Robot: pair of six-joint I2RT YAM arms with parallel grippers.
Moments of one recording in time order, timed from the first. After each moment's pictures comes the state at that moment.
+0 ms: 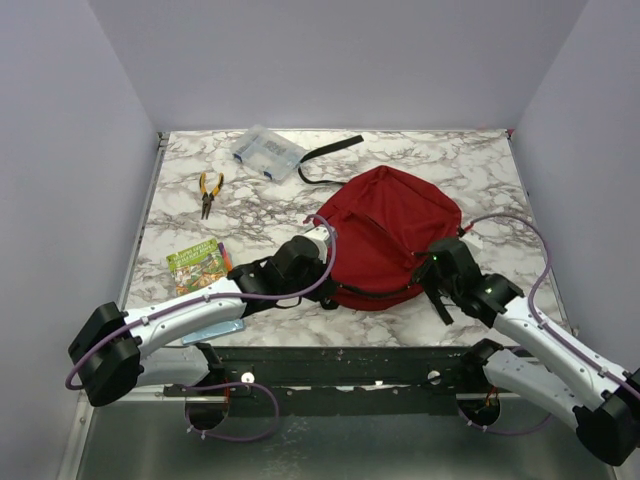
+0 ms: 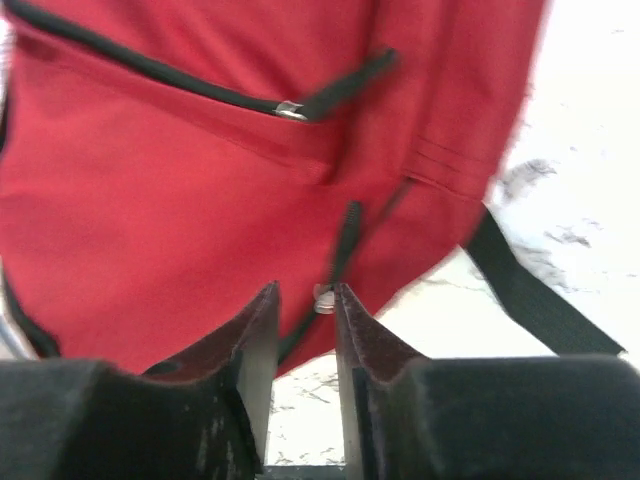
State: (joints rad) left arm -0.94 1.19 0.74 -0.24 0.01 -0.55; right arm 0.60 0.85 0.57 -0.59 0.36 1.03
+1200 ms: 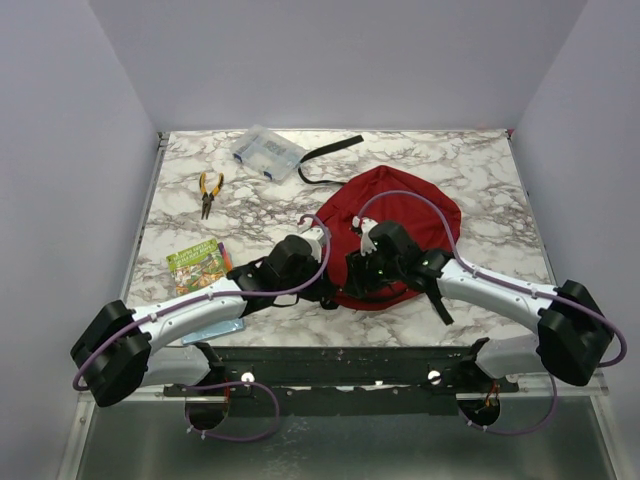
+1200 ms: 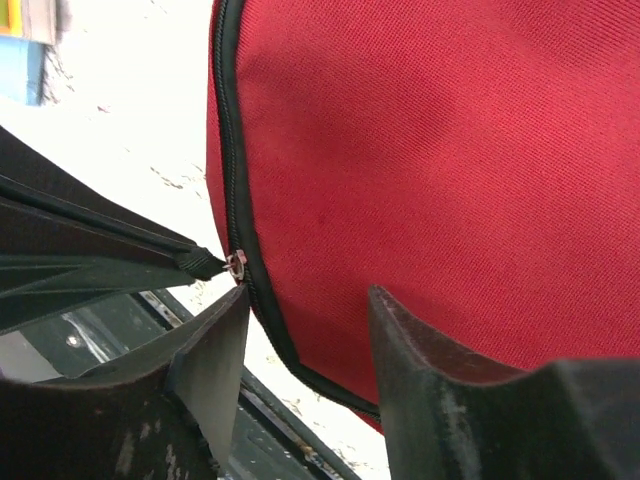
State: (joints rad) left arm -0.88 1.21 0.67 -0.11 0.15 -0.60; right arm 0.81 1.32 0.80 -0.29 -0.18 0.36
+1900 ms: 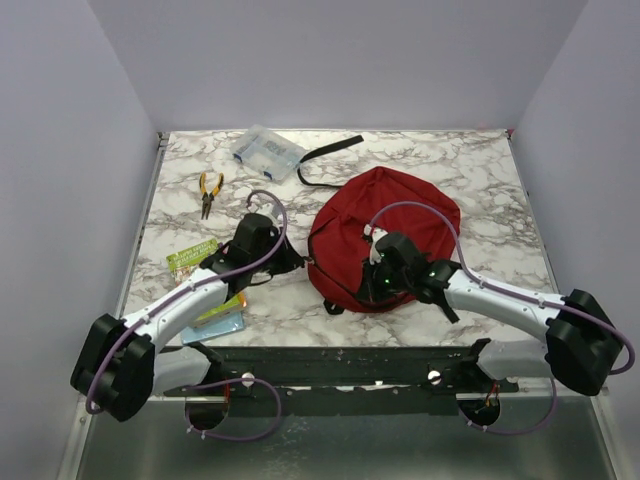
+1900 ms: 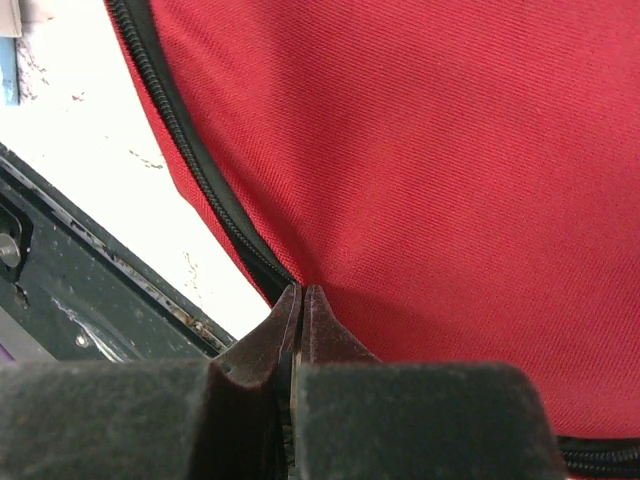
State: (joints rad) left arm -0.56 1.16 0.63 -0.12 0.15 -0.70; right arm 0.82 1.27 0.70 -0.26 -0.15 0.46
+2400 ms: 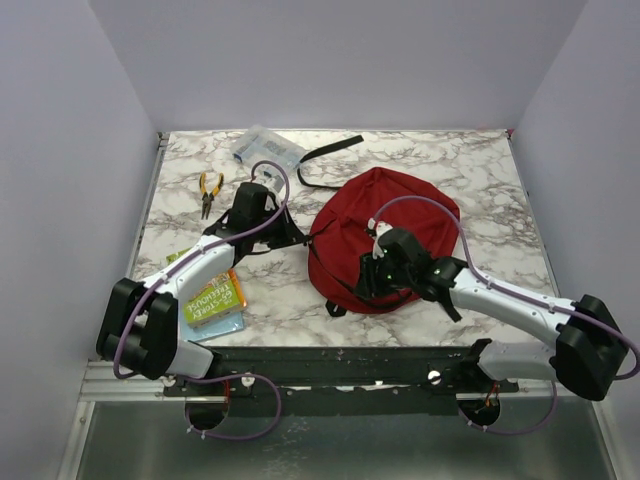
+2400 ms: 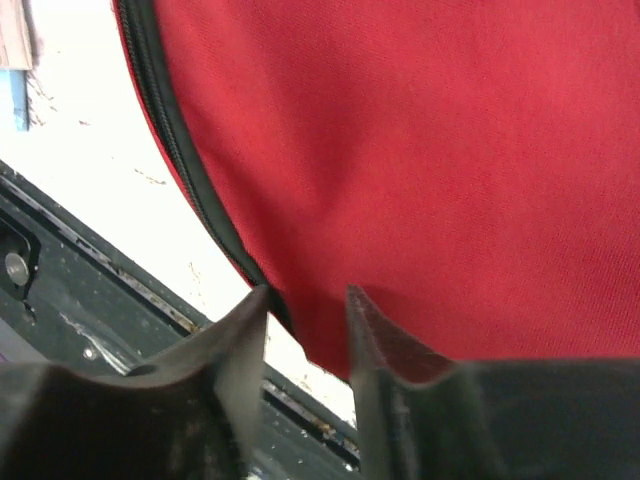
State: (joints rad) left arm -0.39 1.41 0.88 -0.15 0.36 -0.60; right arm 0.82 1.21 0.71 -0.33 -0.08 0.51
